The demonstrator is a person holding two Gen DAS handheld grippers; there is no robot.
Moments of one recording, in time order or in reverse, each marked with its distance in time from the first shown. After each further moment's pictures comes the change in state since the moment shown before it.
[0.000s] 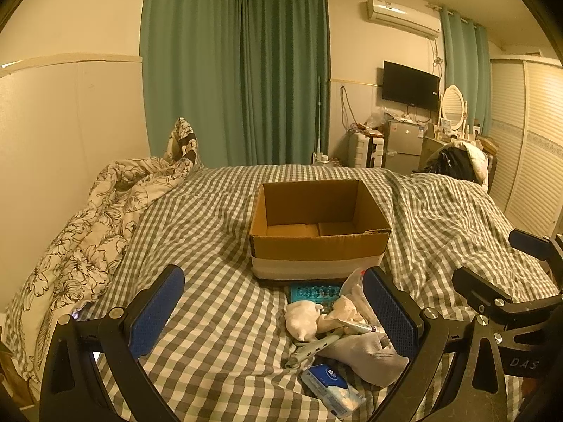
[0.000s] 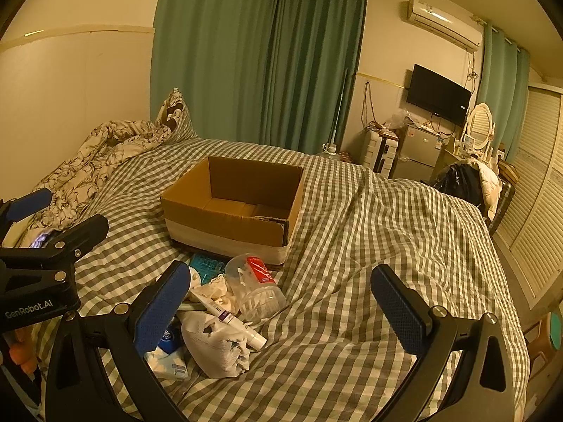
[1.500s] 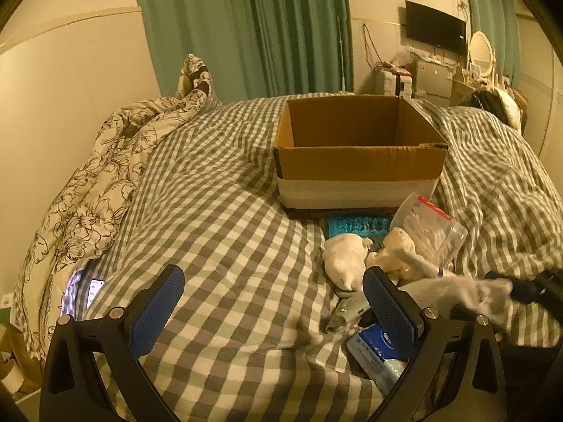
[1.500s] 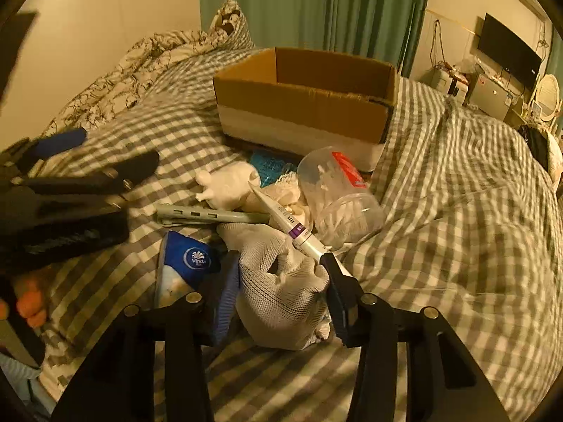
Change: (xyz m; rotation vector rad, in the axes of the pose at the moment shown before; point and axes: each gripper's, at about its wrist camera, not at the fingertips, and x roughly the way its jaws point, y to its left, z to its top) left arm 0.071 0.002 -0.050 0.069 0.249 0.094; right arm 0.078 0.039 -0.062 -0.085 0.306 0.249
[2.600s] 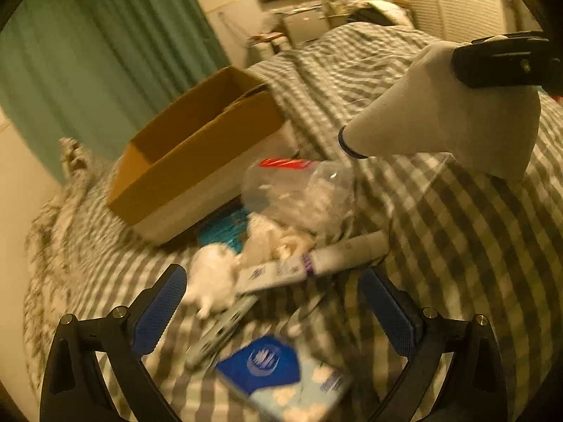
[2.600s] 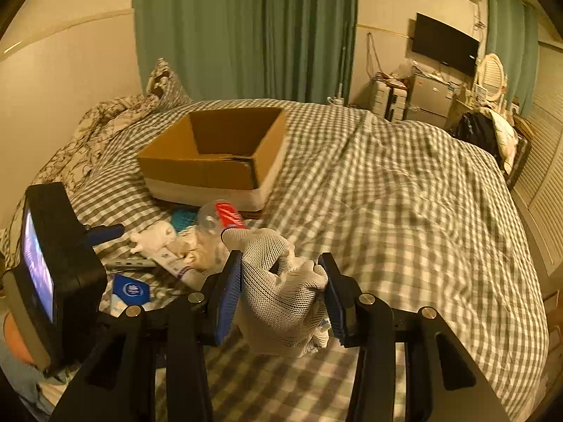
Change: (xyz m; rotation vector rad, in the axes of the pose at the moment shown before) left arm 0.022 -0.130 -0.018 0.552 0.002 -0.228; right arm -0.073 -0.099 -0.002 0.180 -0.139 -0.144
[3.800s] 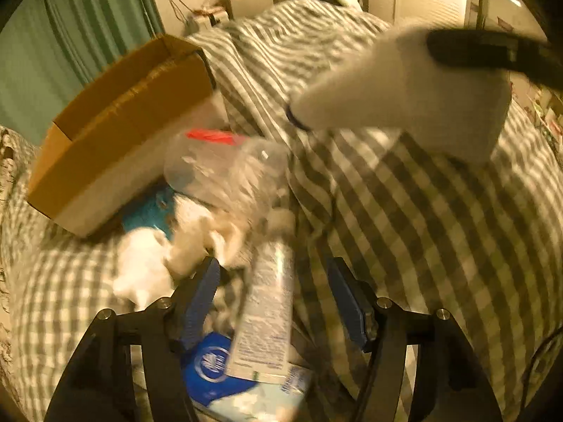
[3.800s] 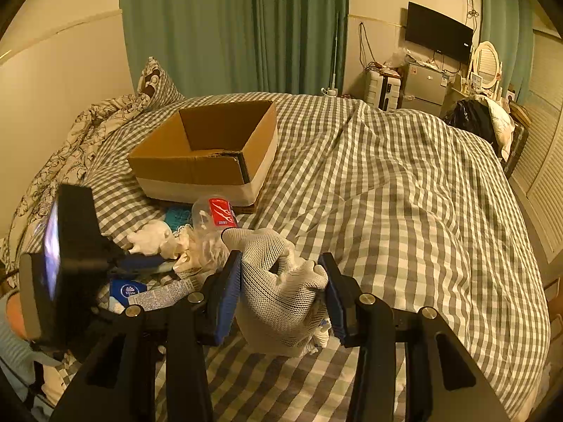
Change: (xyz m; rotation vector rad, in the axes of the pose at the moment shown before) left arm 0.019 -0.002 -0.009 0.030 0.130 -0.312; right arm 0.004 -0.005 0.000 0.026 0.033 -0.001
